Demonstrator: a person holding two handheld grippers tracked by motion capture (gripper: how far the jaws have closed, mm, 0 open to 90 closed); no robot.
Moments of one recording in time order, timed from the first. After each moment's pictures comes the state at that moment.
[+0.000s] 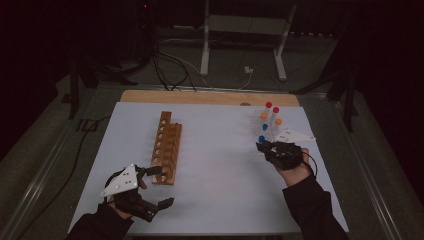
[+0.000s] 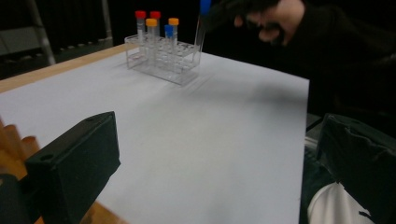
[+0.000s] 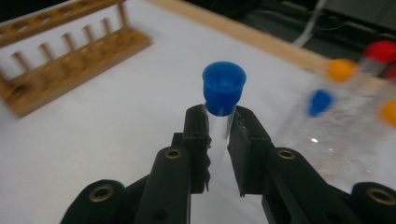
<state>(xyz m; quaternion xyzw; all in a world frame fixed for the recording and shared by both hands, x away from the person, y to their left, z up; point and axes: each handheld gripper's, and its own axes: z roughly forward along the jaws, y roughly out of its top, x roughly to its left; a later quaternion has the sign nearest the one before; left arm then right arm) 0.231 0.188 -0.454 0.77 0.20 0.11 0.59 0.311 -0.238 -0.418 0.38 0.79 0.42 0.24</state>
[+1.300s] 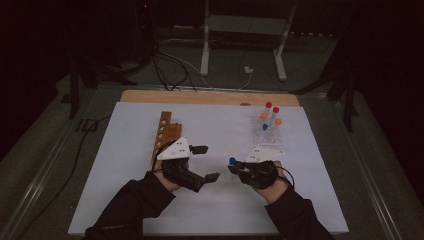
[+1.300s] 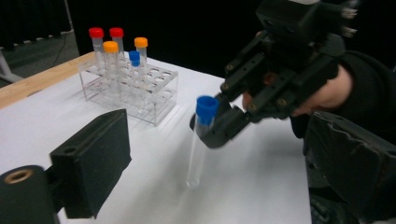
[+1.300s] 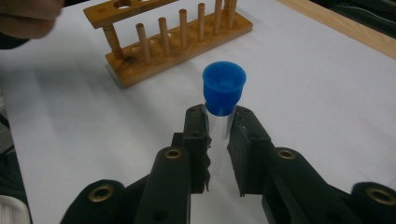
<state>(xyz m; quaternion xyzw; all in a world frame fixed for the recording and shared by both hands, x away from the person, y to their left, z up) 0.290 0.081 -0.418 0.80 0.16 0.06 0.58 0.278 -0.178 -0.433 0.28 0.84 0.43 0.15</state>
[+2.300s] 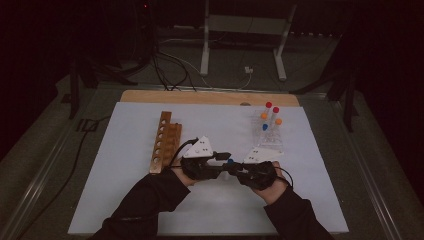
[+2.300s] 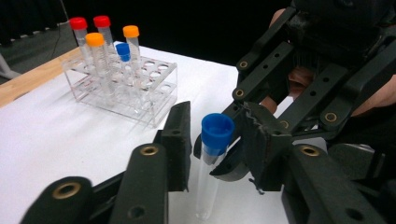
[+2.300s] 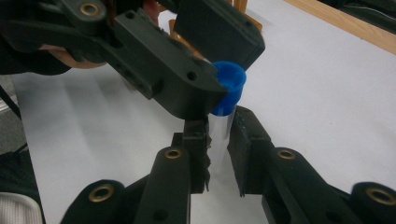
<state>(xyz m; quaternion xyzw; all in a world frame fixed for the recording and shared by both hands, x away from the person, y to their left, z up) 0.304 0.038 -0.427 0.82 0.14 0.07 0.55 0.276 -0.175 -0.432 0.28 0.85 0.43 0.14</state>
